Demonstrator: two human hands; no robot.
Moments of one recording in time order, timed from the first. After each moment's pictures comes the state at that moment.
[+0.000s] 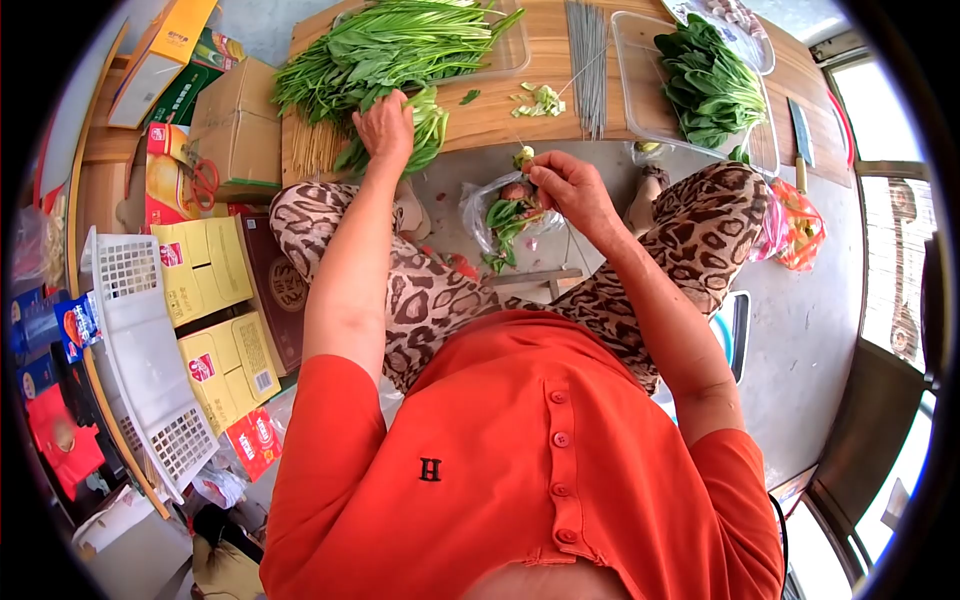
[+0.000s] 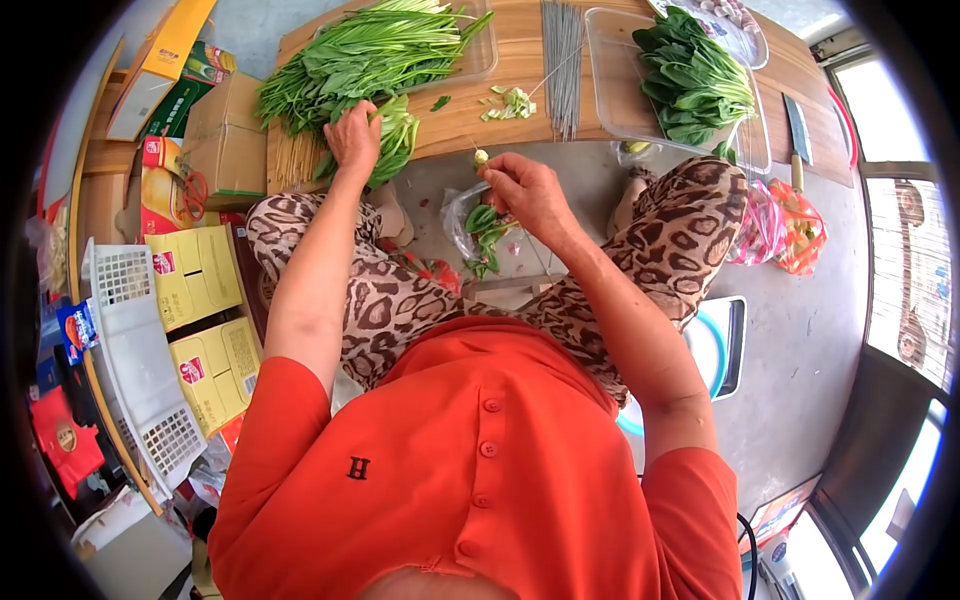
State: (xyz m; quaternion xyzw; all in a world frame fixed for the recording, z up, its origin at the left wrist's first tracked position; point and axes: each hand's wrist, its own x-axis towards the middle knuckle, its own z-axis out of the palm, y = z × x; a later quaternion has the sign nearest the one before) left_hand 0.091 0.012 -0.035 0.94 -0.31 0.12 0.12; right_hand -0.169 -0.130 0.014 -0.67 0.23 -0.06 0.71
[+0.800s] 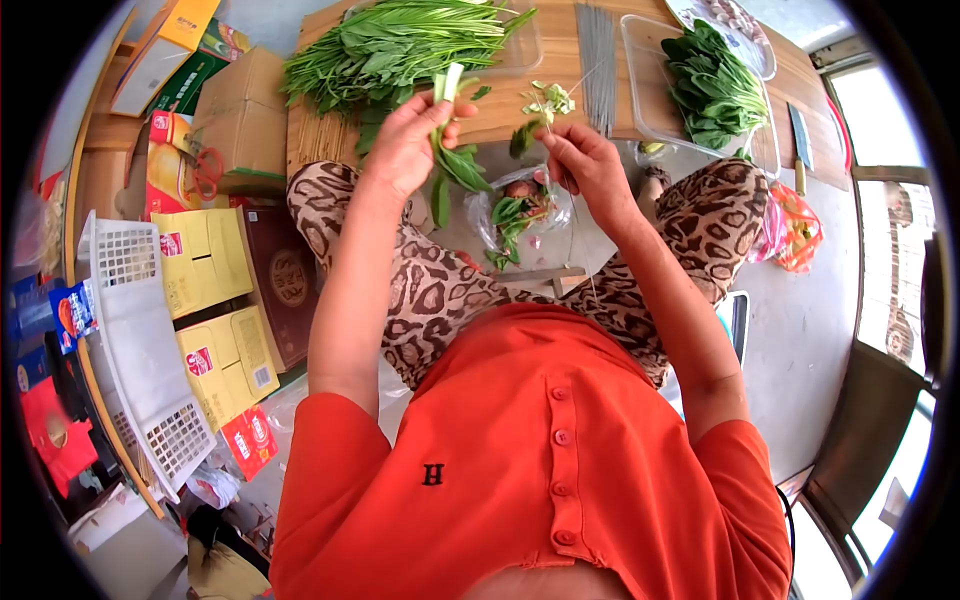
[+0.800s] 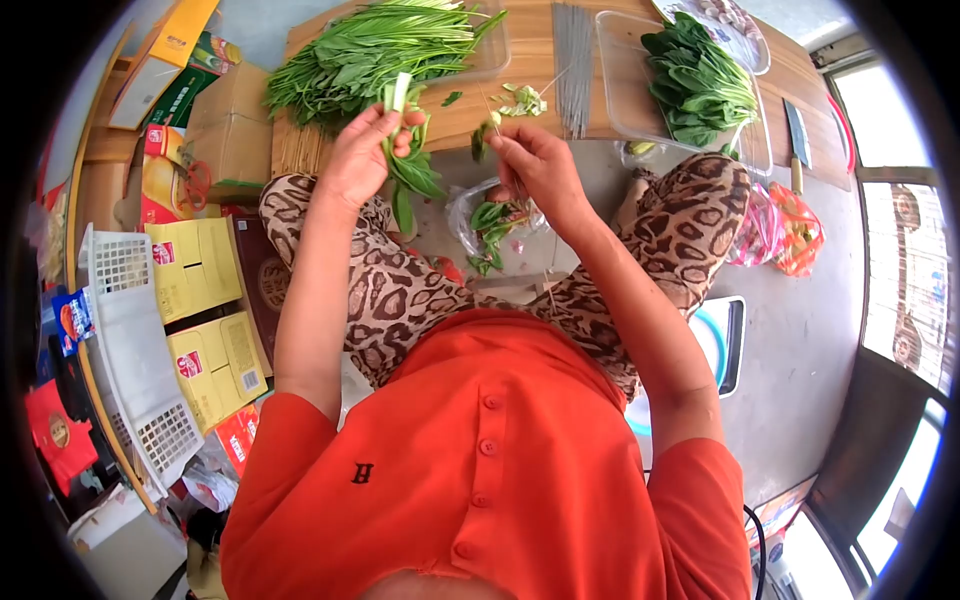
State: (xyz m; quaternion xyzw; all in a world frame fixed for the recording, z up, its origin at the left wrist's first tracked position) left_hand 0.032 0.035 0.055 0.49 -0.15 -0.45 0.73; right_hand -0.155 -0.120 0.061 -0.60 0.25 -0.09 0.76
